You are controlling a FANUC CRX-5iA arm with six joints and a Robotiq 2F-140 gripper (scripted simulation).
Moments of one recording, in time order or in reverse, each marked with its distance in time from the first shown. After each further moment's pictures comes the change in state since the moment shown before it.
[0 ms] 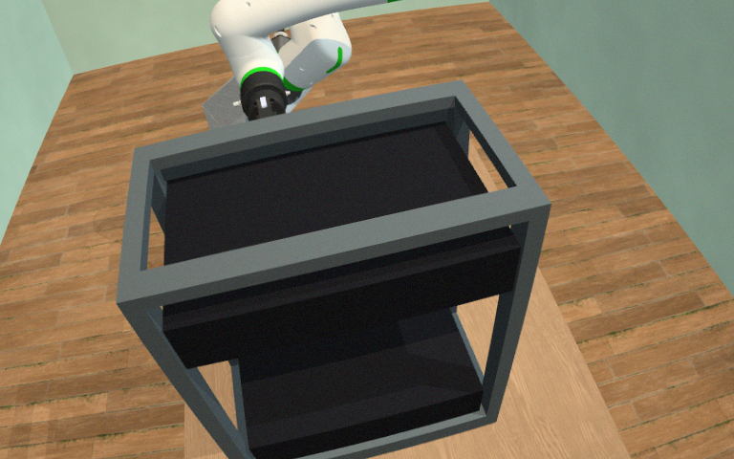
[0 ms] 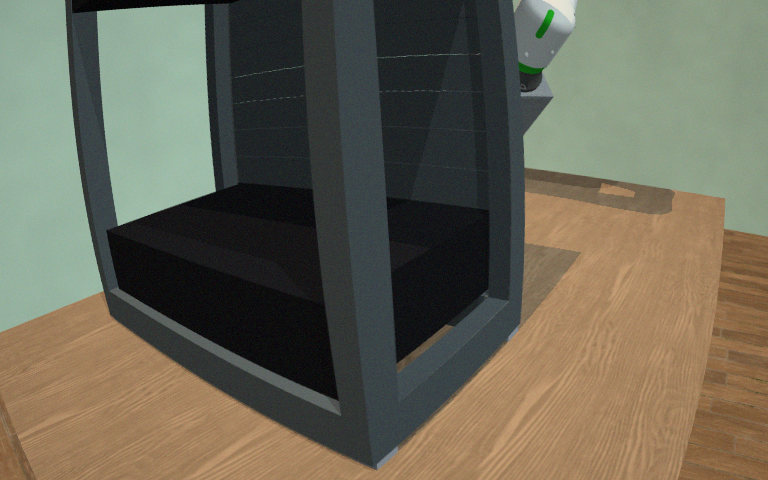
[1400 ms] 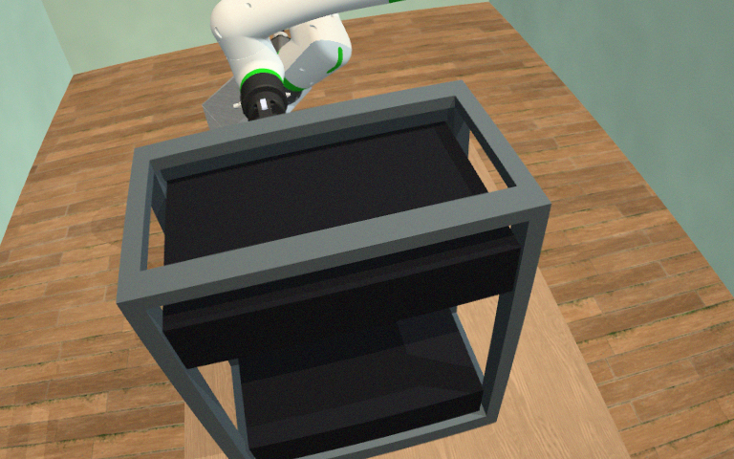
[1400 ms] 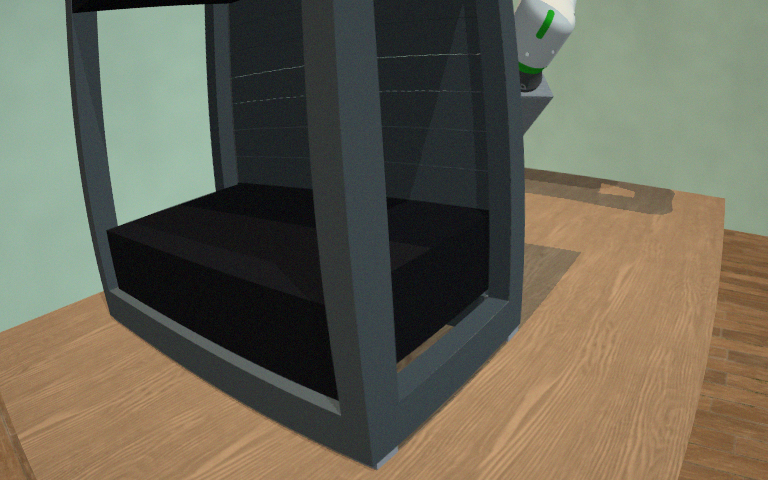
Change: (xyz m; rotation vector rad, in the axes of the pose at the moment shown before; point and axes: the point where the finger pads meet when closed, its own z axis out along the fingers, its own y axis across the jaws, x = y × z) arm 0.000 0.000 0.007 0.001 0.001 0.000
